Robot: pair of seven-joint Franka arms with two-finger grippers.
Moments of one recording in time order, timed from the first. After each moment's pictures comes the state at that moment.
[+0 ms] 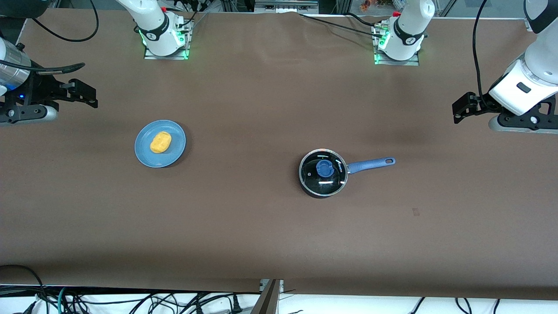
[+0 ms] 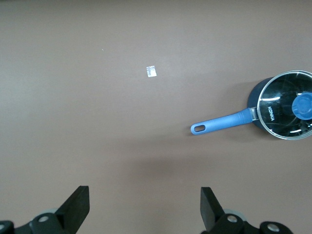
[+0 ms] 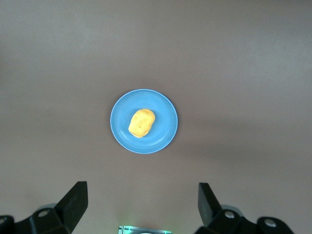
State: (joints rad) left arm 0.03 0.05 -0.14 -1.59 0.06 1.63 -0.05; right arm 0.04 0.09 0.04 -1.50 -0.02 1.47 -0.04
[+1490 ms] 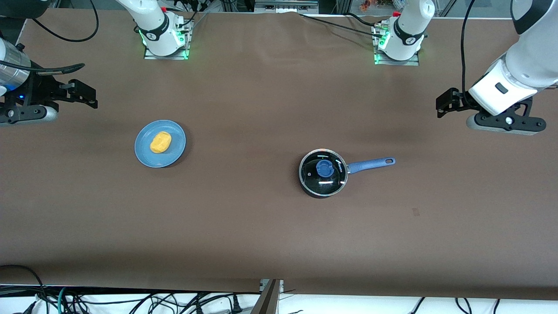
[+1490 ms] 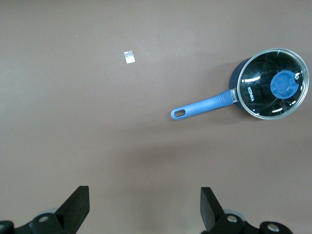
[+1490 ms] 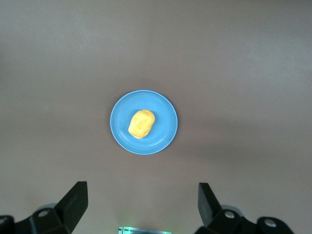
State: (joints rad) left arm 0.01 0.10 -0.18 -1.54 0.04 1.53 -0.05; right arm 0.04 0.09 0.04 -1.50 -0.02 1.48 -0.04
